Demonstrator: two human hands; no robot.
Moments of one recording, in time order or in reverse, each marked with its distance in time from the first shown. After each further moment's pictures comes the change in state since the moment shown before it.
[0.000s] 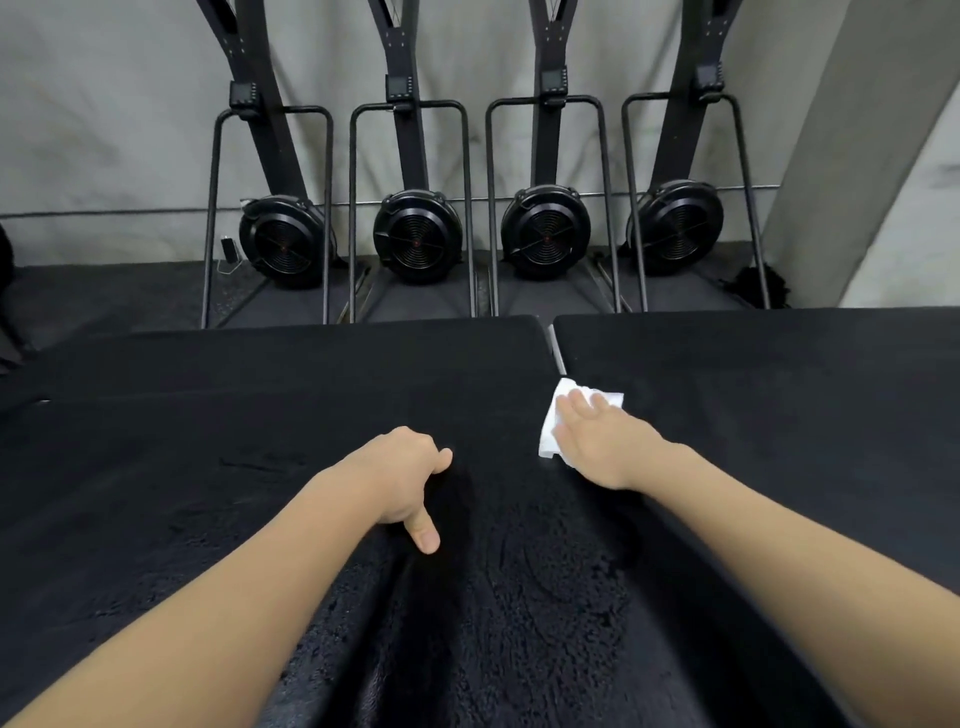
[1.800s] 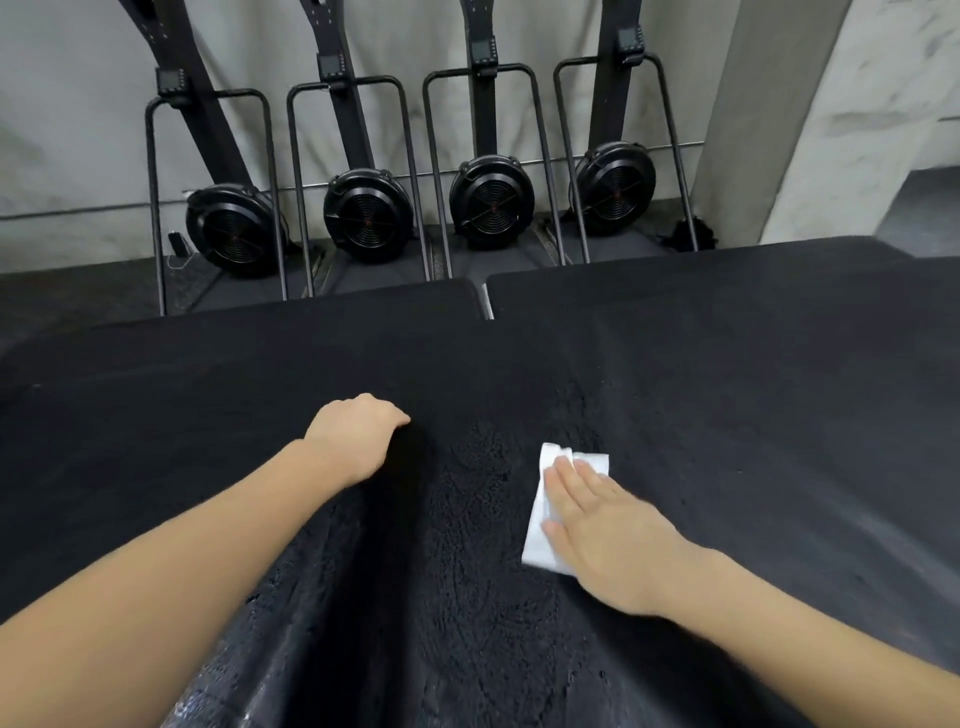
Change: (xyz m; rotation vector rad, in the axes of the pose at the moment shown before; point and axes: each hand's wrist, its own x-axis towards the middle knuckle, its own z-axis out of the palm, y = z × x) left_hand -0.077 0.045 0.028 0.126 0.328 0.014; right_hand -0.259 -0.076 0.012 0.183 -0.054 0.038
